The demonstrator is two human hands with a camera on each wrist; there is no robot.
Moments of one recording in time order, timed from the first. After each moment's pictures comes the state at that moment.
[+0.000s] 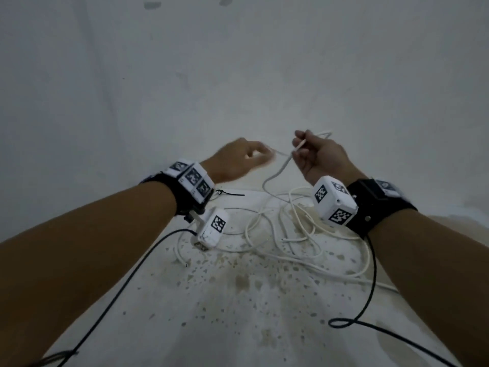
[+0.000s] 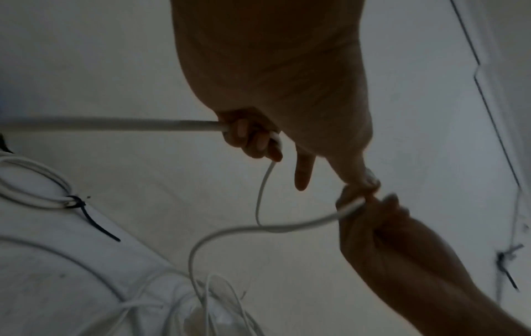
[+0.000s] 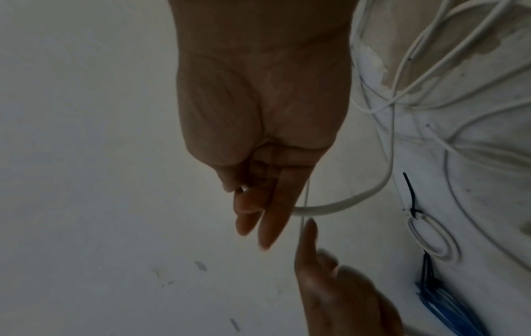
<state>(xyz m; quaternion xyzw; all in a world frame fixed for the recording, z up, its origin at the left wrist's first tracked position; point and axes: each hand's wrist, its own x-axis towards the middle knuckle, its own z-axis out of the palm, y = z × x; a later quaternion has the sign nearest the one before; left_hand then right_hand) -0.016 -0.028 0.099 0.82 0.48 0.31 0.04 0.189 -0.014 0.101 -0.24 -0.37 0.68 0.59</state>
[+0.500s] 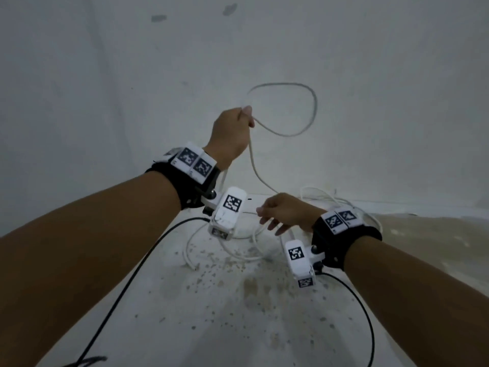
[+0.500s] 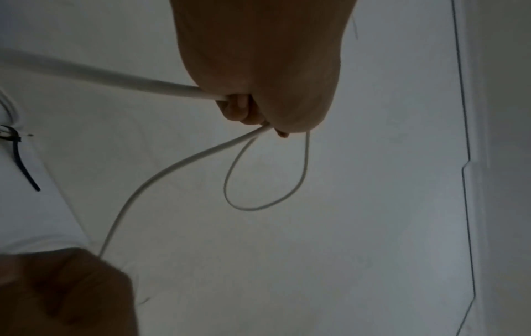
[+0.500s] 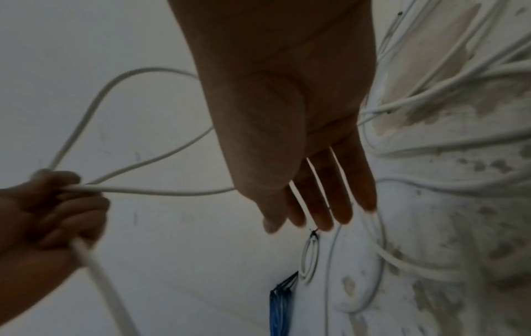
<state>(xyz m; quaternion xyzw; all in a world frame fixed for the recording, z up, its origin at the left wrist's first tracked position) -0.007 -0.039 0.146 0.63 0.53 0.56 0.07 0.150 -0.020 0.018 -0.48 -0.75 0.39 0.23</state>
